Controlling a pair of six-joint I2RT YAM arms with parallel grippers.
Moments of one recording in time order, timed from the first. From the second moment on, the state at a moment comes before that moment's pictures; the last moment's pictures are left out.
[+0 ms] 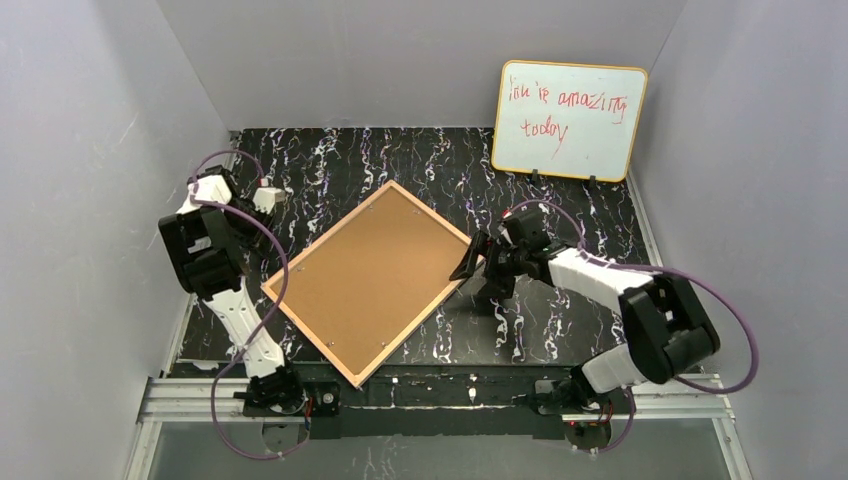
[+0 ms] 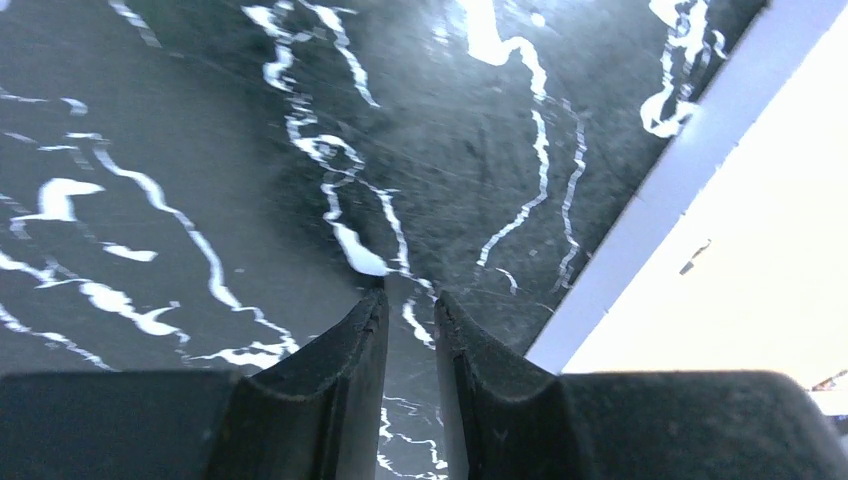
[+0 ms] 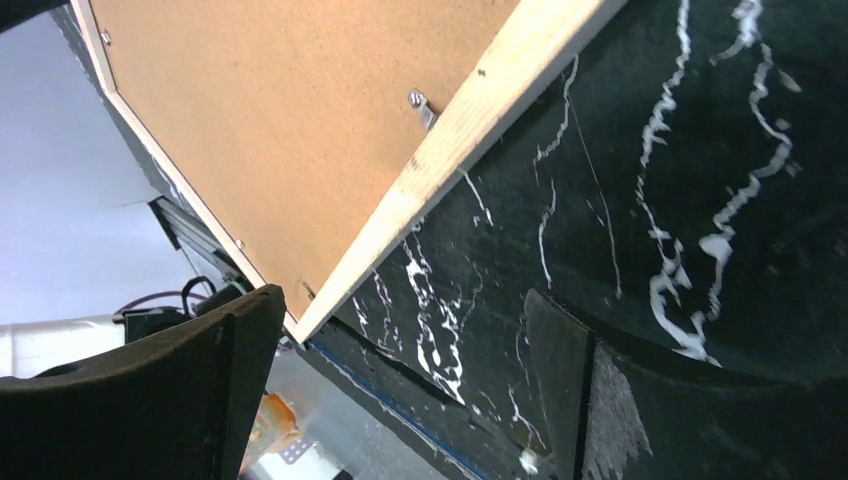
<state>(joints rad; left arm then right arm) 0.37 2.10 1.58 -1.05 0.28 0.80 0.50 1.41 0.73 -0.26 -0.45 0.86</state>
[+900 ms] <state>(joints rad) -0.03 2.00 1.24 -1.24 0.55 0.80 0.26 1.81 1.06 0.01 -0.42 0.90</state>
